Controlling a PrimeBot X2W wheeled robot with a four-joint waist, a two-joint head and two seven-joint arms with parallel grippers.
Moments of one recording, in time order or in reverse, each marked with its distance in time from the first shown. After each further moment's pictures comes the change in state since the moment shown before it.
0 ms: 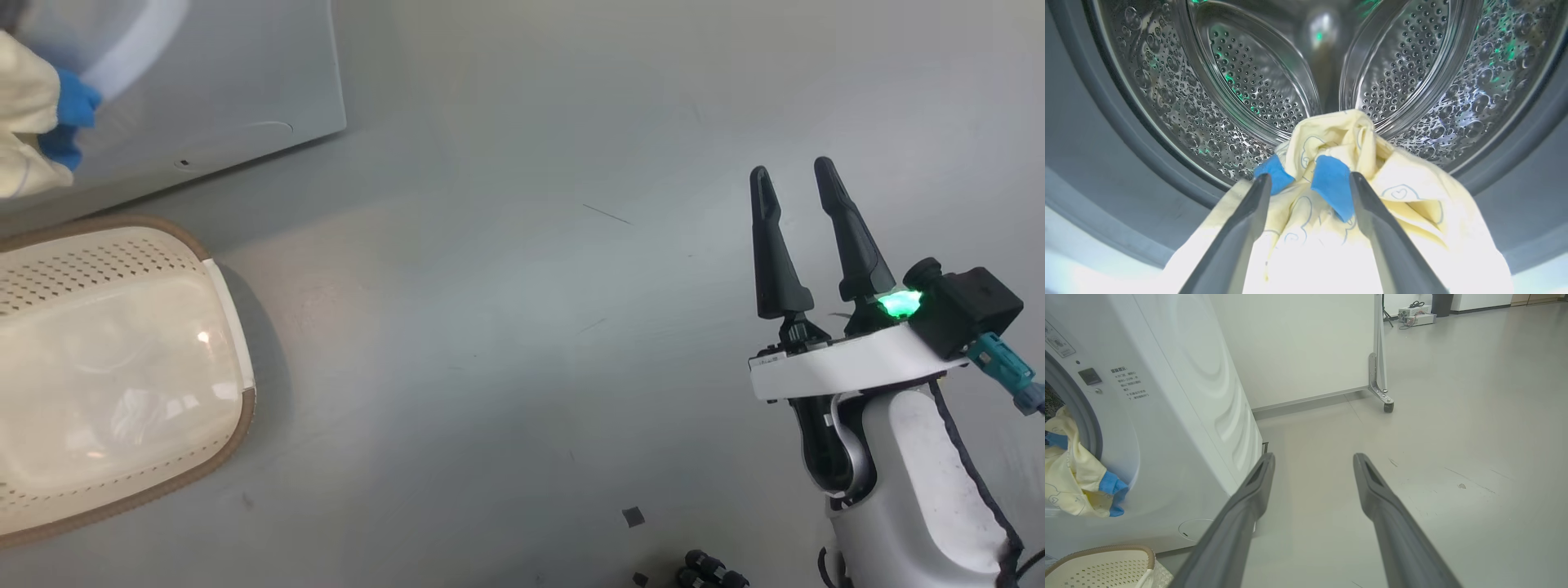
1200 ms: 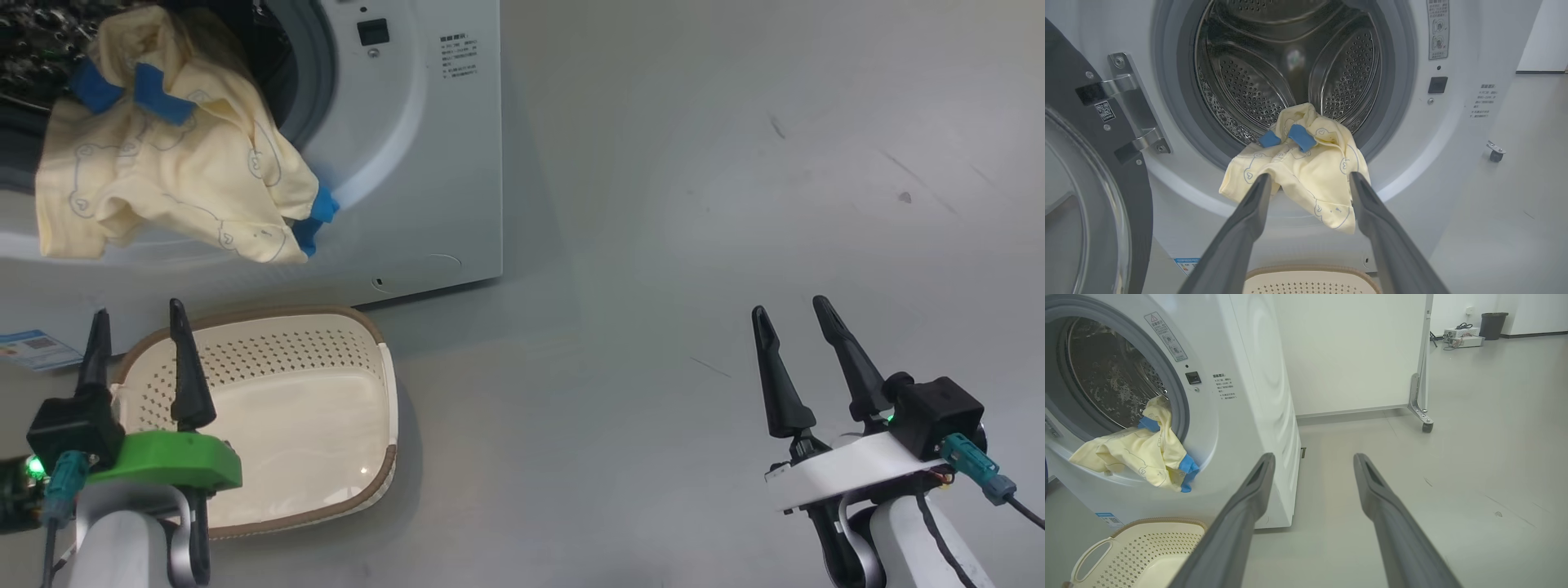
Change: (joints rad) left arm 0.666 -0.345 -0.124 -0.455 0.067 0.040 0.001; right arm 0.207 -0.053 -0.002 0.051 -0.083 0.000 0.000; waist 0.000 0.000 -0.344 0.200
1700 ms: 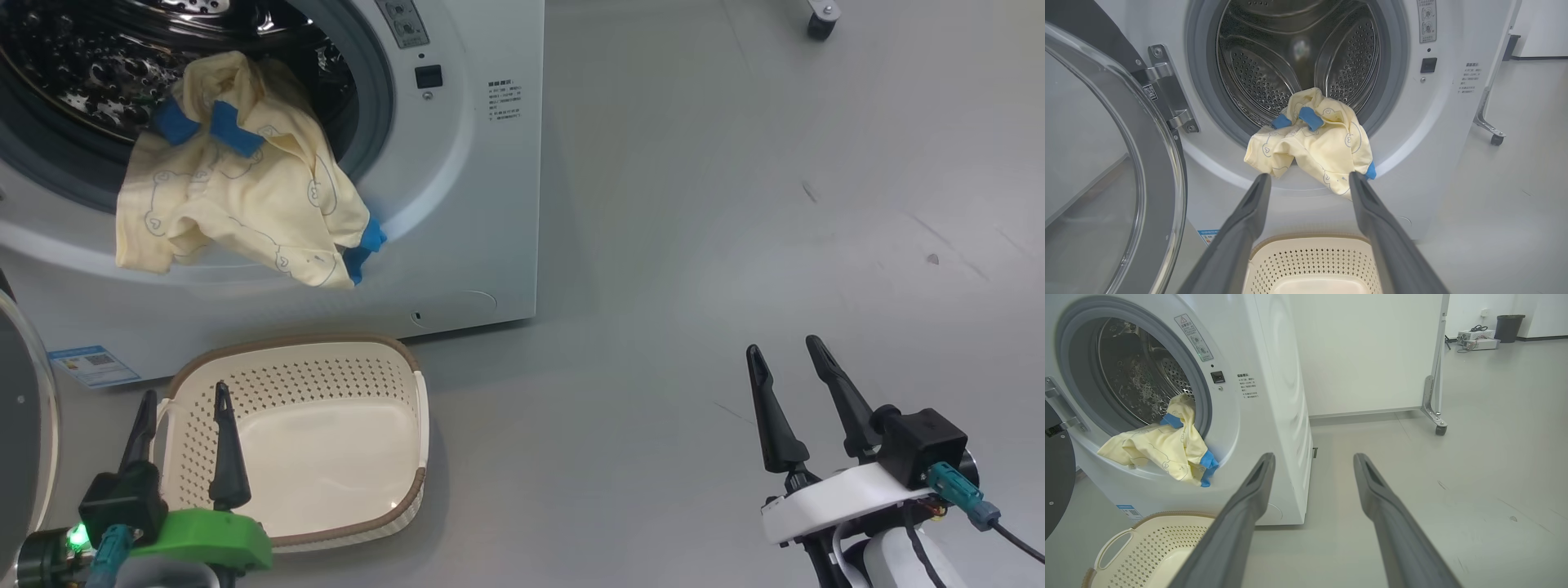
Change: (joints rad) left arm 0.173 0.001 -0.061 -0.059 0.002 0.010 0.000; right arm 0.062 0.001 0.016 0.020 -0.004 0.000 0.000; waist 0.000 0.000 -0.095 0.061
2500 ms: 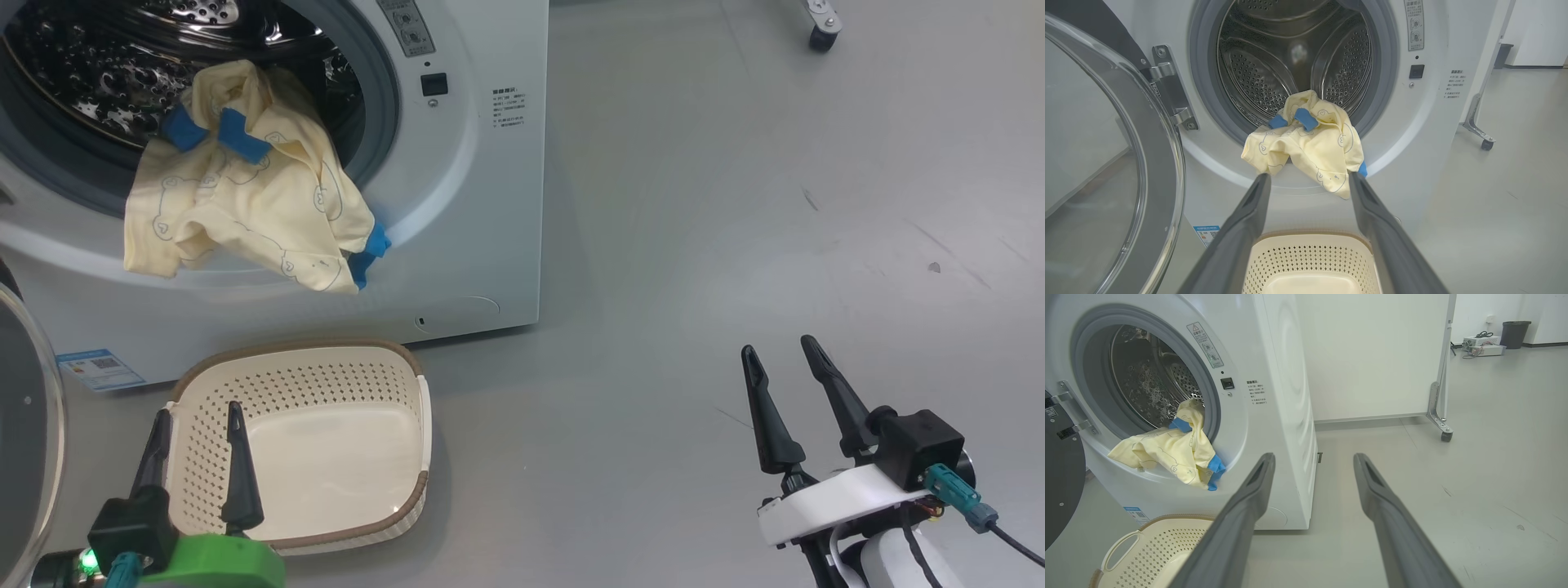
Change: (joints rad) left arm 0.079 0.000 -0.039 -0.078 -0.034 0.021 0.000; right arm 0.003 0.001 0.013 -0.009 -0.001 0.000 0.000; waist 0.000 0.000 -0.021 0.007
